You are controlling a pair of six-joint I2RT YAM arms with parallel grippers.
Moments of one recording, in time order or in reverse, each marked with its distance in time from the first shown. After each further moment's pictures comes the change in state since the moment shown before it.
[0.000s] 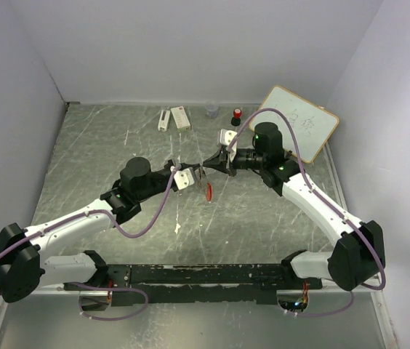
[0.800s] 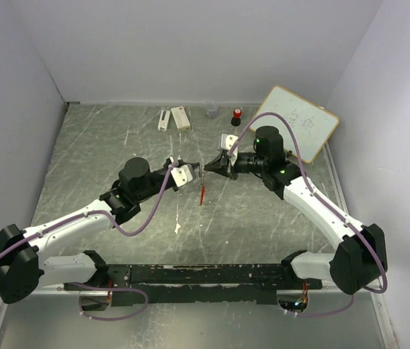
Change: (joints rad) left arm 0.000 -0.010 0.000 0.015 -0.026 -0.074; right arm 0.000 -0.030 -0.041 -0.009 0.000 -0.021
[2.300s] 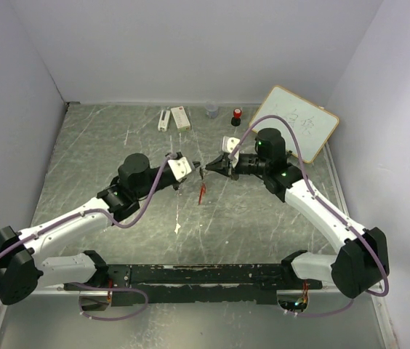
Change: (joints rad) left arm 0.000 -0.011 0.064 -0.101 0.000 -0.106; right arm 0.000 -0.025 -0.032 0.029 0.028 -0.034
